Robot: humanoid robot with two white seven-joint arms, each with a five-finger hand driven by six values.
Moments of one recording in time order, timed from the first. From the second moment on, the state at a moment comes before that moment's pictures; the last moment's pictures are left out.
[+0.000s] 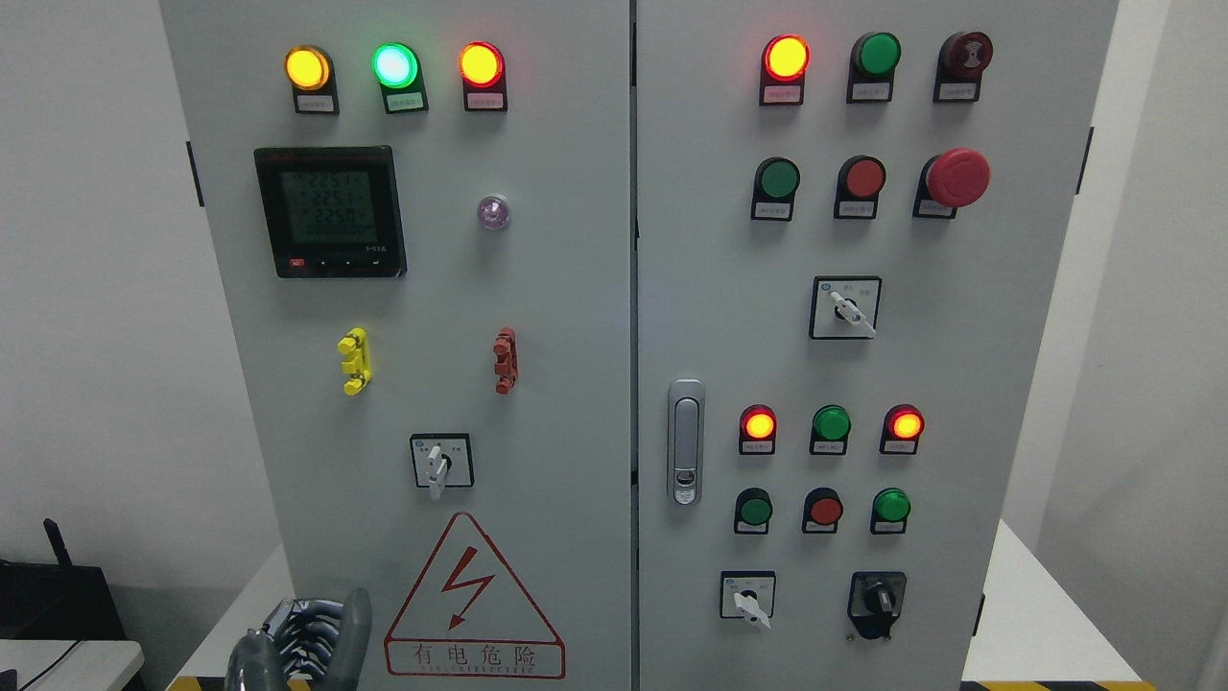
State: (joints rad) left arm -0.17 -0.06 0.01 -1.87 -0.35 0.24 0.33; right arm 0.09 0.12 0.00 -0.13 0.00 0.00 0.00
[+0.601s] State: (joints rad) left arm -0.25 -0.08 -0.04 -1.87 -0.34 0.32 0.39; right arm 0.09 0.12 0.00 -0.13 0.00 0.00 0.00
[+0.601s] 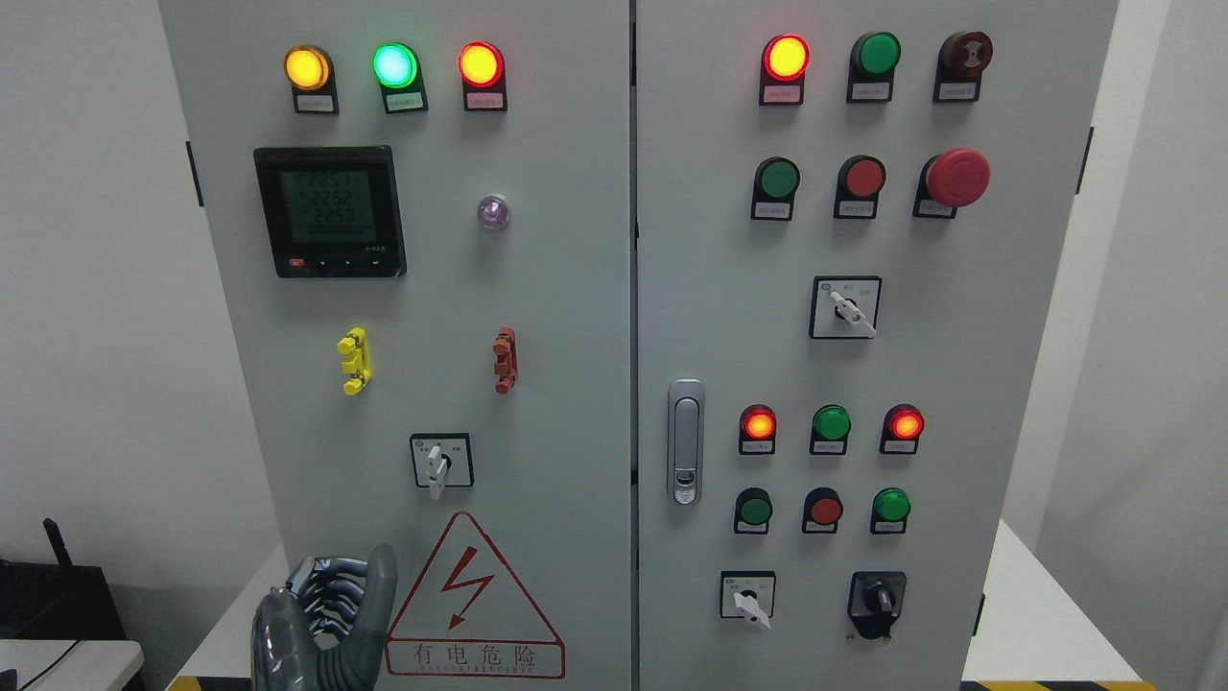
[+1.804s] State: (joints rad) left arm -0.35 -0.10 -0.08 -1.86 -0.33 0.43 0.41; right arm 0.09 0.12 0.00 -0.13 0.00 0.00 0.00
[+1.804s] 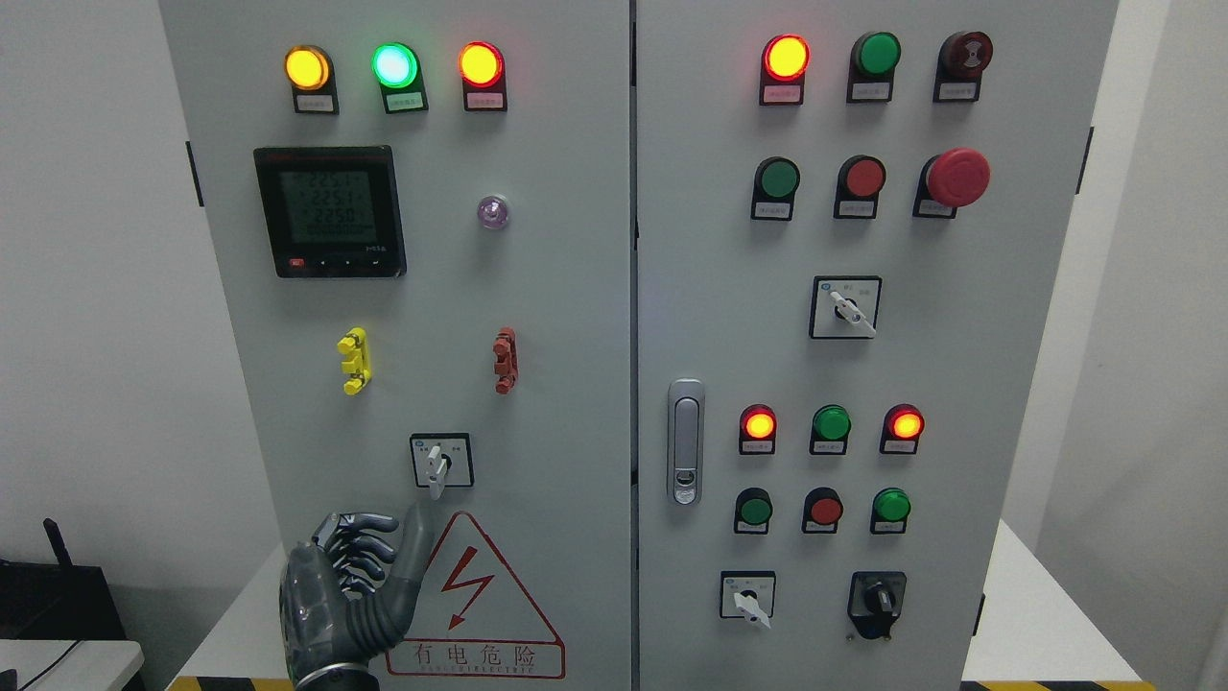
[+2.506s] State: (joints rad) left arm -0.40 -0.10 -0.09 -1.84 -0.30 0.46 0.42; right arm 0.09 0.12 0.00 -0.13 0.00 0.00 0.00
